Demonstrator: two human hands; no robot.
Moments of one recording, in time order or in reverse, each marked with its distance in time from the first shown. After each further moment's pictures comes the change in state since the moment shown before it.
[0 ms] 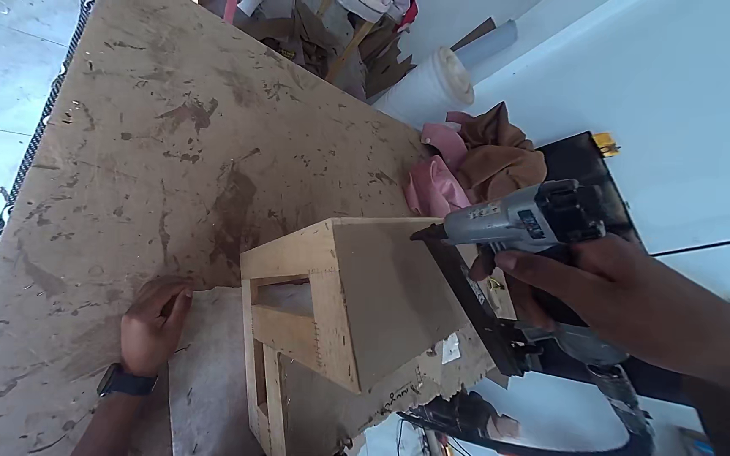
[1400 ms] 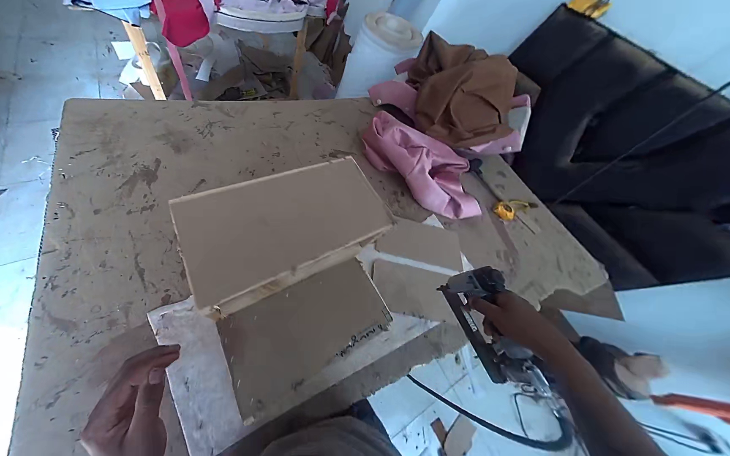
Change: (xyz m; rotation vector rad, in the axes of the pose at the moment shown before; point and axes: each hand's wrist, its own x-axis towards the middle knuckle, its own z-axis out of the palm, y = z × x) left_hand -0.079 0.215 -0.030 -0.334 -0.058 0.229; right_hand -0.126 0.456 0.125 0.311 0.131 0.507
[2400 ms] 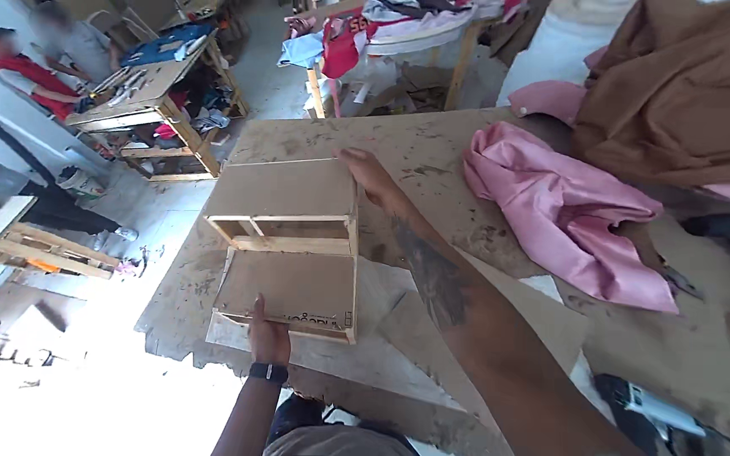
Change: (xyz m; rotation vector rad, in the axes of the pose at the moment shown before) left_hand -0.066 0.059 0.326 -0.540 1.073 -0.631; right_hand 0.155 -0.343 0.031 0.640 -0.461 -1.094
